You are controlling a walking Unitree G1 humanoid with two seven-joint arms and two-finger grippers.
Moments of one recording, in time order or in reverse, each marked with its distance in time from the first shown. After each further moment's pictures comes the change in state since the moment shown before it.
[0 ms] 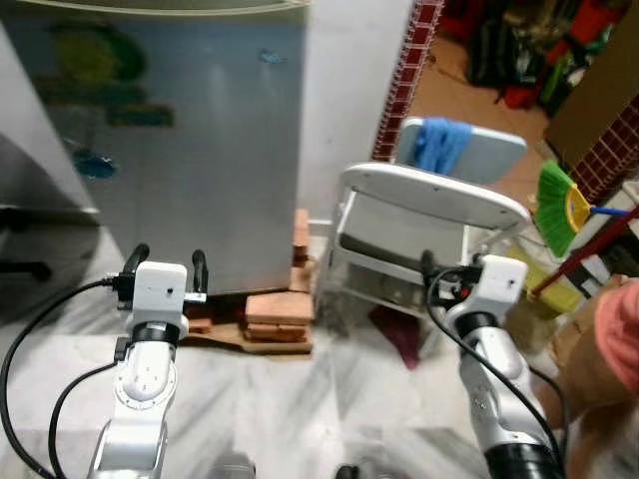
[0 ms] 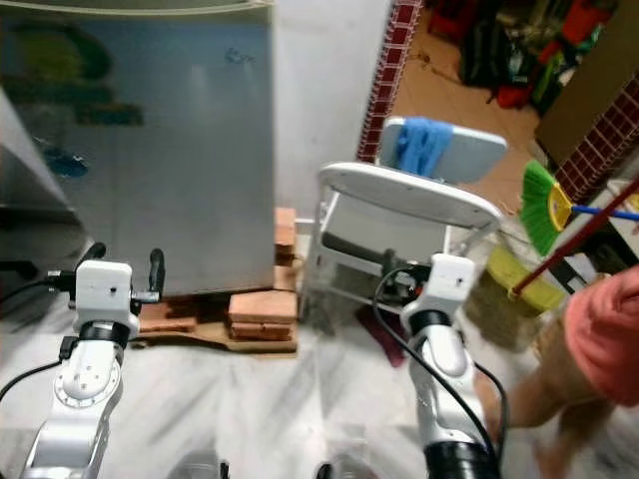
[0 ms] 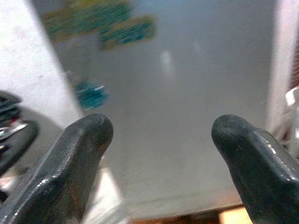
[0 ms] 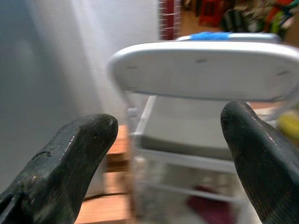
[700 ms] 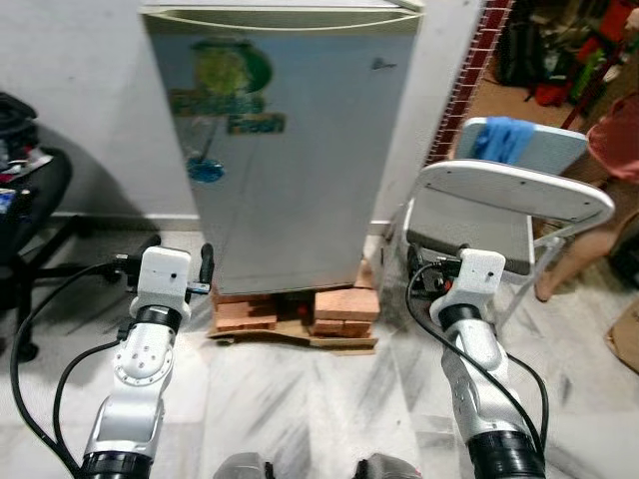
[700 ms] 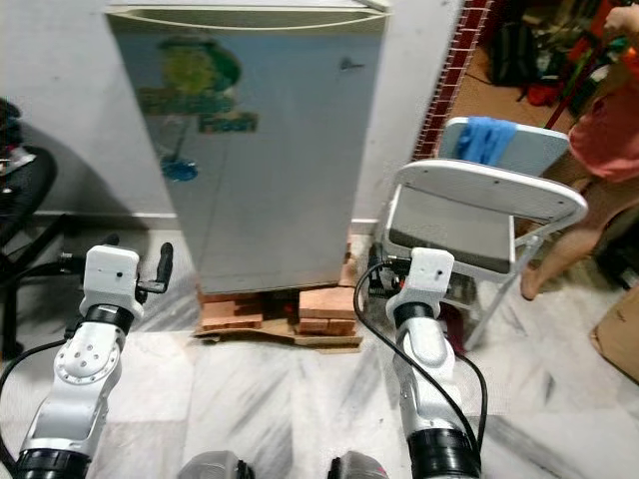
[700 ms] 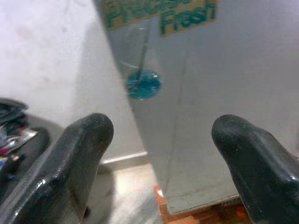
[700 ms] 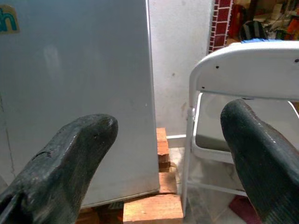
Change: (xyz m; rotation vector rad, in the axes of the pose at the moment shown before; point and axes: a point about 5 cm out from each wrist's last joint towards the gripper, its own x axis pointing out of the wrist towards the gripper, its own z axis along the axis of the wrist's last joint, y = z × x) left arm 0.016 -0.015 0.001 -0.050 -0.010 -0.111; right arm 0.012 0.010 0.009 -0.092 -0.040 0.034
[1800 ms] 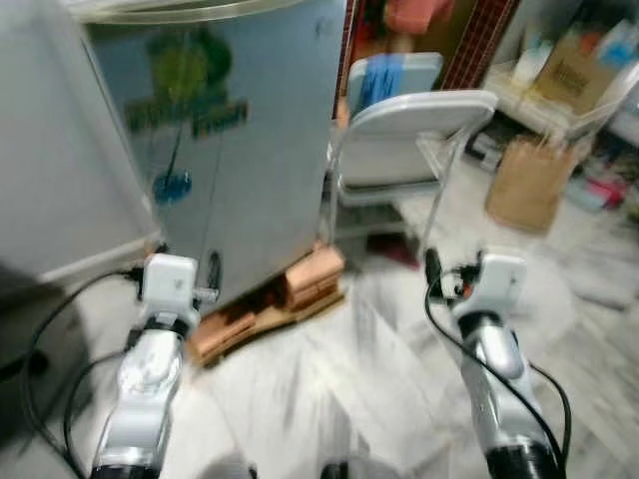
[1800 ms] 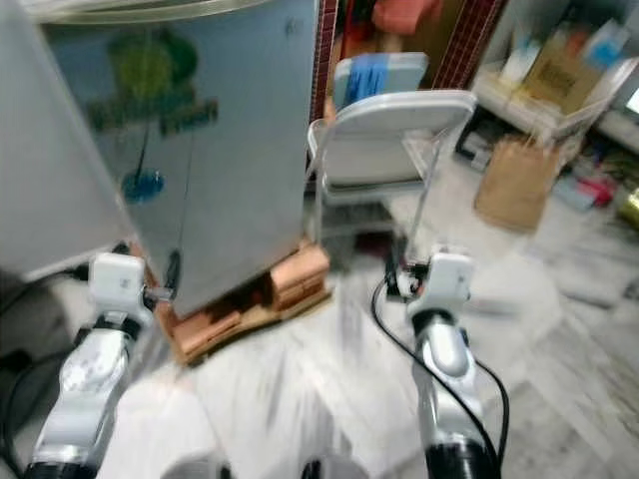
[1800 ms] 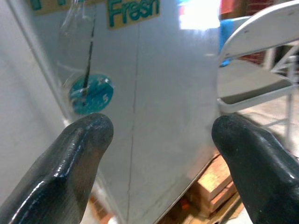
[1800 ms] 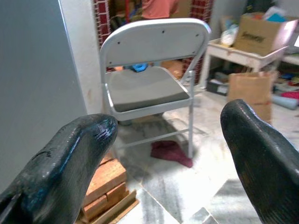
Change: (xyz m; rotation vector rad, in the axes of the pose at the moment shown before) left arm -0.010 -0.001 -0.009 -0.046 0.030 -0.012; right arm -0.014 -0.017 -0.007 -0.010 0.018 -0.023
